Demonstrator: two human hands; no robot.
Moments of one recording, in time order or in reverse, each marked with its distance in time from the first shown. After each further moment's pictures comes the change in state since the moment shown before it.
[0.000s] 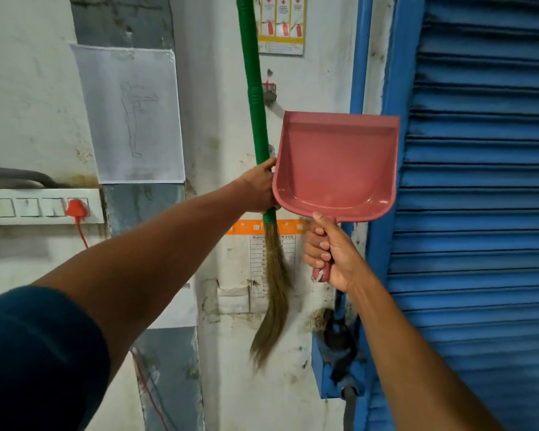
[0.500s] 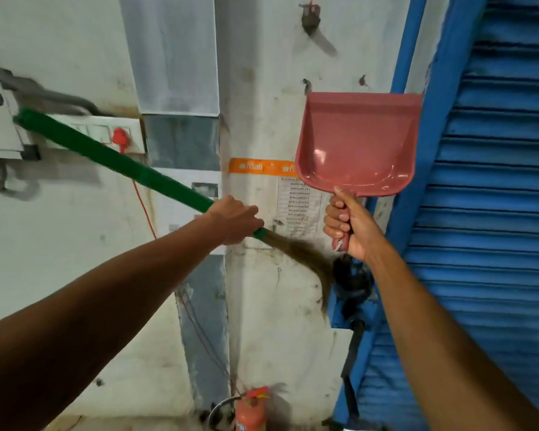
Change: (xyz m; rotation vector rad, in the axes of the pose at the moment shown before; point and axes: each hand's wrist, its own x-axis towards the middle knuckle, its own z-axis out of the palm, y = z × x) left_hand -0.175 0.124 0.017 -0.488 -0.250 0.022; right_hand -0.029 0.050 -0.023 0.029 0.014 0.180
